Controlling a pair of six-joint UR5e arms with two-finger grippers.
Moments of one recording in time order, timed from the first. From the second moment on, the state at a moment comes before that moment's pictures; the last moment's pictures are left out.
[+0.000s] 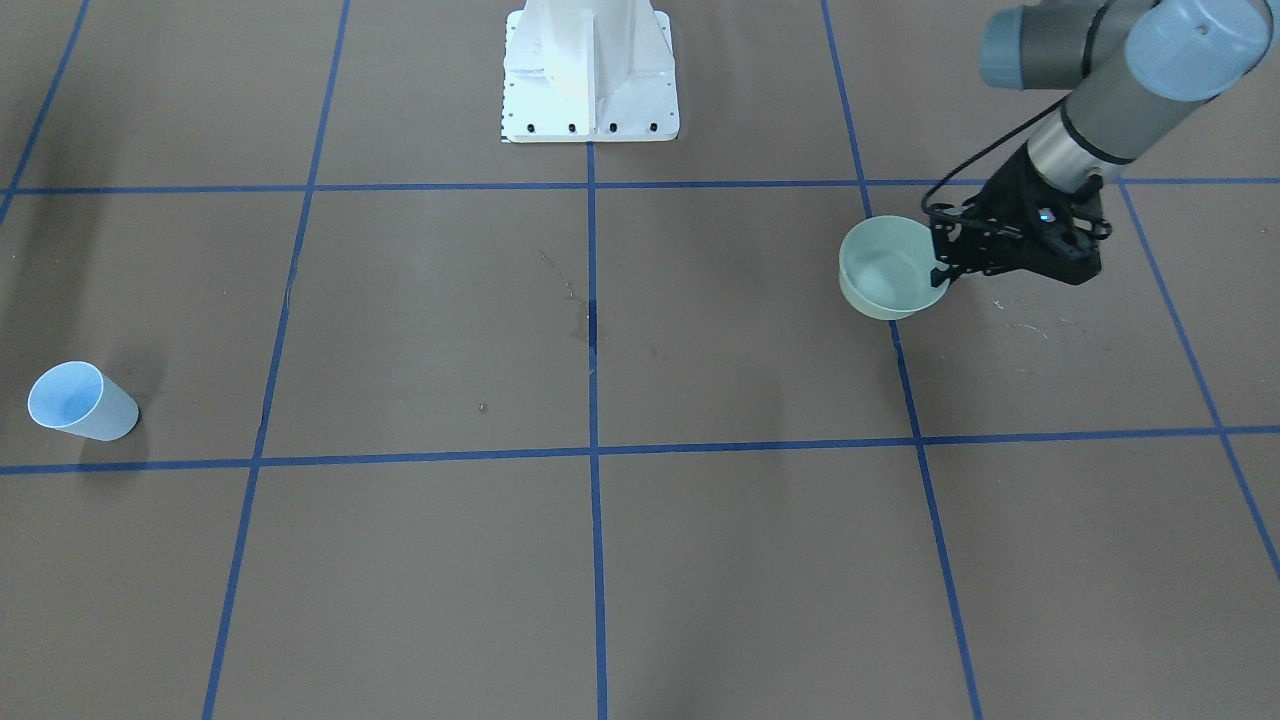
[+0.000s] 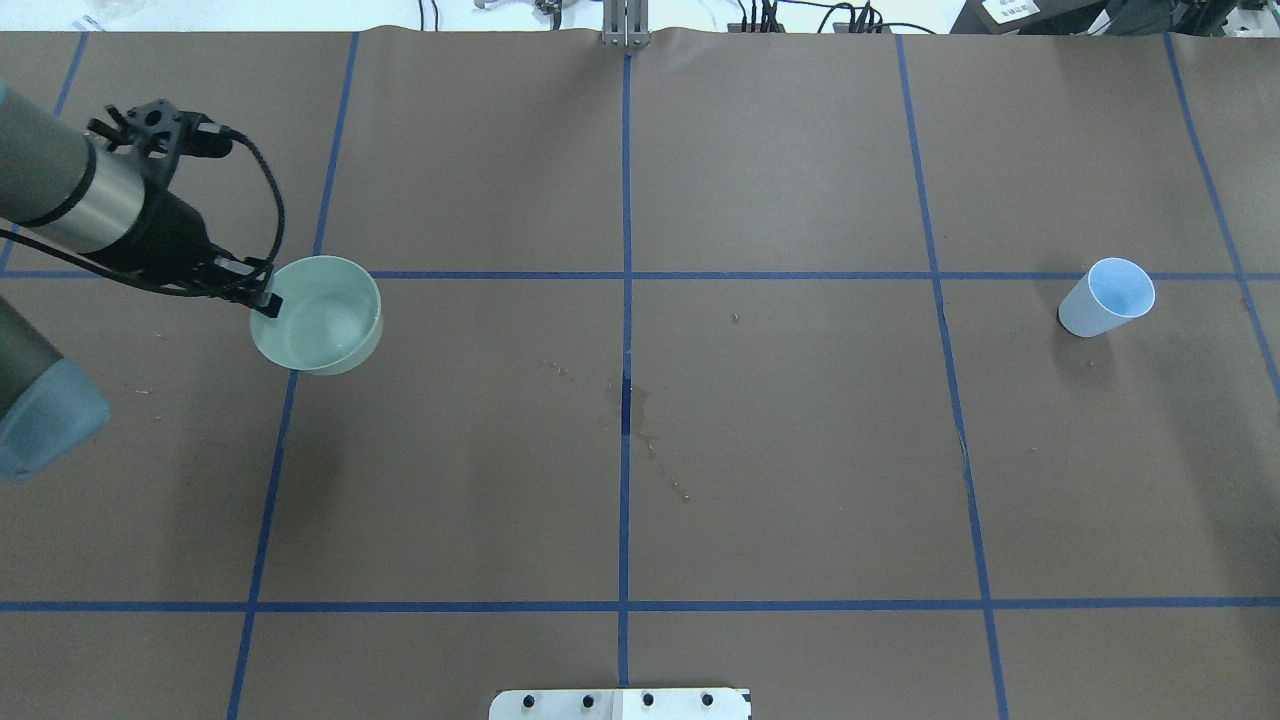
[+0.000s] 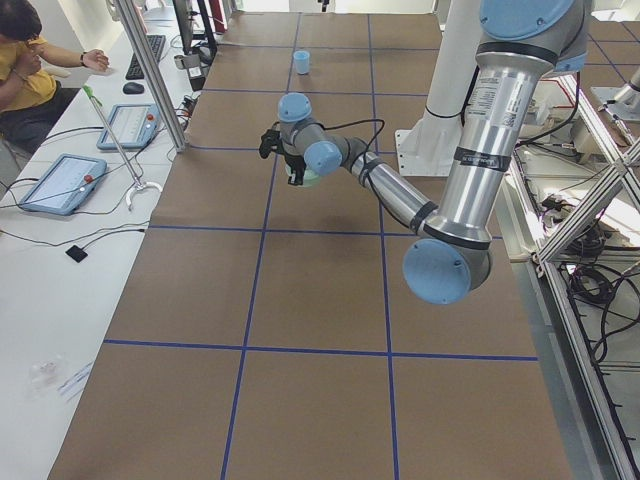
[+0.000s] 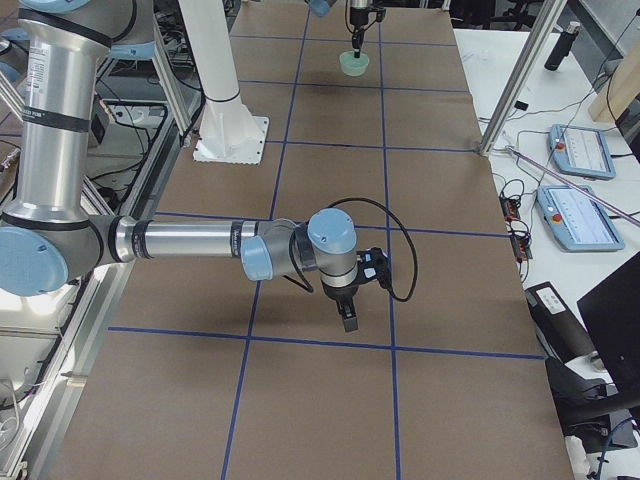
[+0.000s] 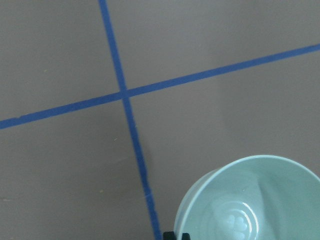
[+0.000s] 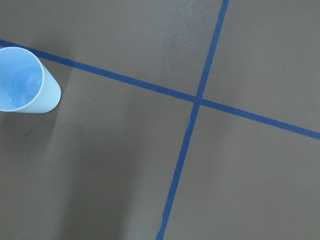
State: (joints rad) left arm -0.88 -1.88 -1.93 -1.71 -2.25 -0.77; right arm 1.51 -1.76 1.79 -1.36 2.30 -0.06
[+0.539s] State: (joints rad) left arm -0.64 -2.25 -1.67 -1.68 -2.08 -0.99; right arm 1.51 -1.76 1.79 -1.36 2.30 -0.06
